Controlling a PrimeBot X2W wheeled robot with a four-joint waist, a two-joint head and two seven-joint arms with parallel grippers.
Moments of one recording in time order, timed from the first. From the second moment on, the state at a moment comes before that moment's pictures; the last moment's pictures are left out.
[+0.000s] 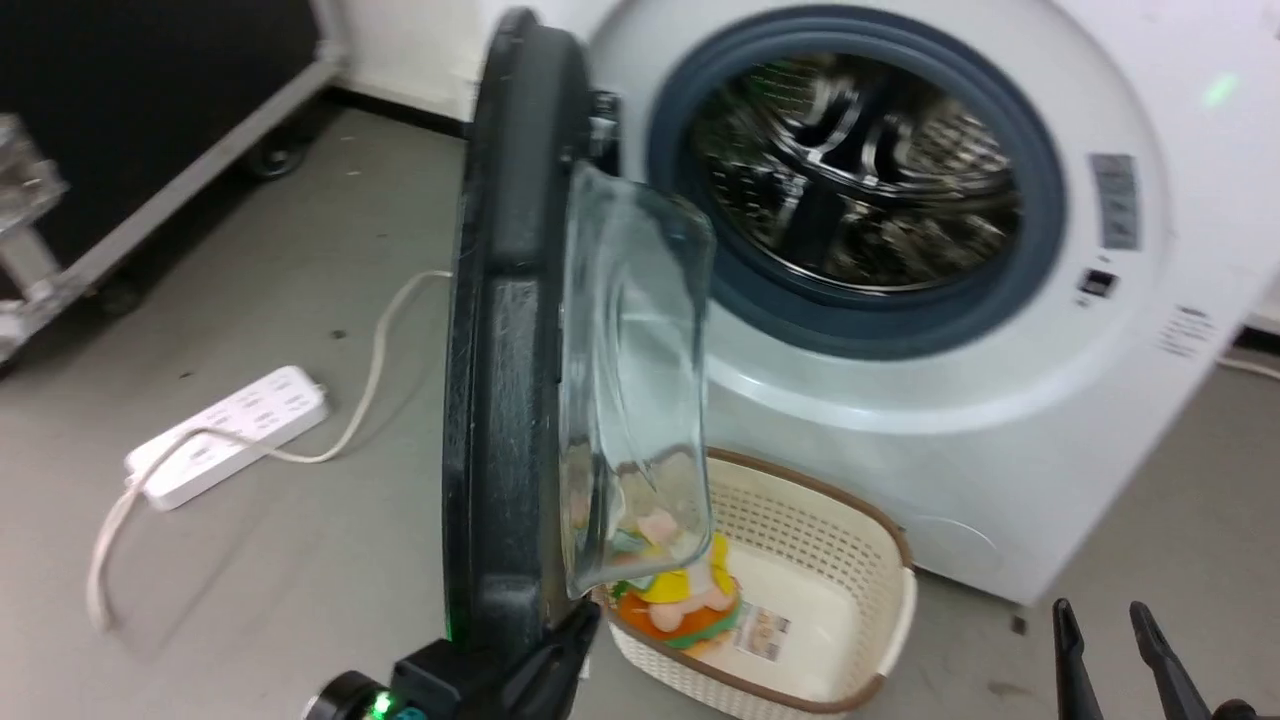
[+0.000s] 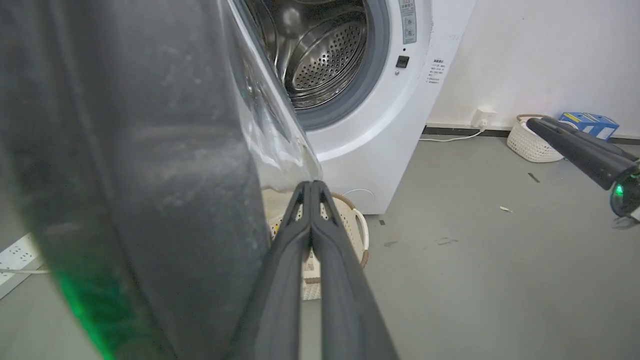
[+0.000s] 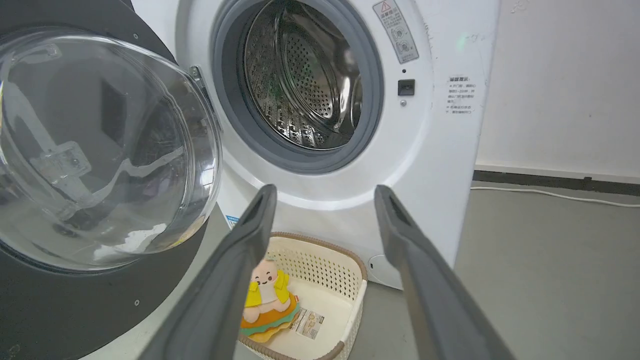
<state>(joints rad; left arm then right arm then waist) 0.14 0.25 -0.39 -0.30 -0.29 -0.05 0.16 0.23 -0.05 -0.09 -0.01 0.23 0.13 -0.26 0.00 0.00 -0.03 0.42</state>
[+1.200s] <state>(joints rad) -0.20 0.38 0.13 0.16 -0.48 0.10 -0.05 0.16 -0.05 -0.06 -0.05 0.10 0.13 -0.24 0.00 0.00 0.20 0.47</state>
